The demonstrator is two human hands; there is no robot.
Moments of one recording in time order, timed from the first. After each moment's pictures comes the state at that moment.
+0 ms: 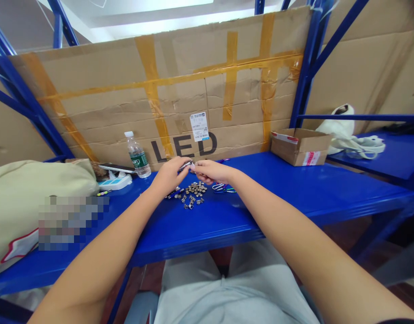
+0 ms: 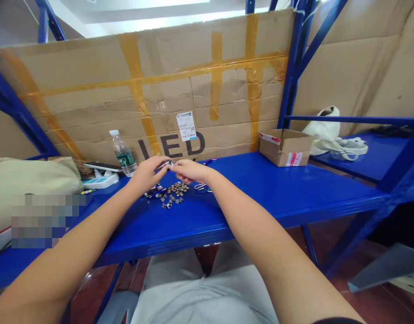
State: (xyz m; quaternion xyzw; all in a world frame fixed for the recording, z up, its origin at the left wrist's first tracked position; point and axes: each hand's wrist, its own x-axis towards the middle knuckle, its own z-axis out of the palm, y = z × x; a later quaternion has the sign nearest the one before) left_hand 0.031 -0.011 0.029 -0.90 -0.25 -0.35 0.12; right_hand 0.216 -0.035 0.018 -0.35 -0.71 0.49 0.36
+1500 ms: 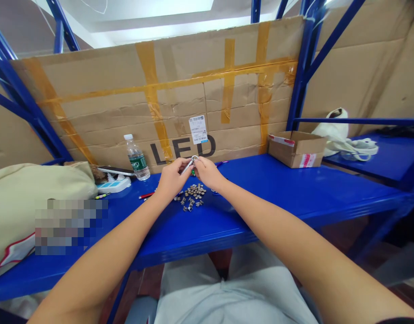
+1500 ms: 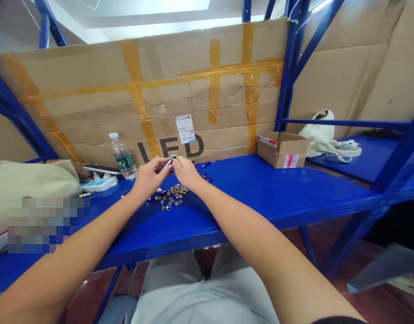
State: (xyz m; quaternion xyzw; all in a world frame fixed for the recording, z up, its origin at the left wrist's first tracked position) left_hand 0.049 -0.020 0.017 -0.82 -0.27 -0.49 -0.11; right_hand 0.191 -0.035 0.013 -0.42 -0.67 0.24 0.56
